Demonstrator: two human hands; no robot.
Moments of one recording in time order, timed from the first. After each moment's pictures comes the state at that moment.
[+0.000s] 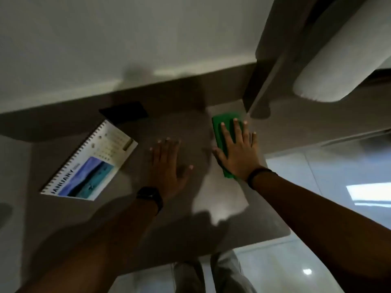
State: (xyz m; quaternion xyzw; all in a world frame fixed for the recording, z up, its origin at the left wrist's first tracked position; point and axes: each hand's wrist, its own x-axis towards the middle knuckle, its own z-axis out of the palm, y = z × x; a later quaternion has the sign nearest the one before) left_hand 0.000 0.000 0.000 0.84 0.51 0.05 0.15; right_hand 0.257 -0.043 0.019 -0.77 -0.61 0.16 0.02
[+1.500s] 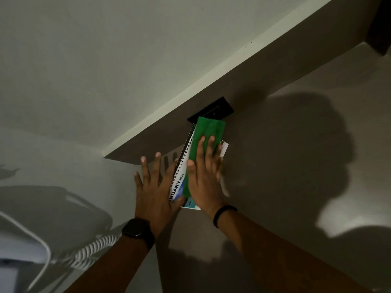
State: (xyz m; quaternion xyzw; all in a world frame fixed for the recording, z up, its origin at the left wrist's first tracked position) left_hand -0.264 0.065 0.107 0.84 0.52 -0.13 -0.05; right_hand -0.130 0.045 0.023 -0.67 -0.41 0.38 0.49
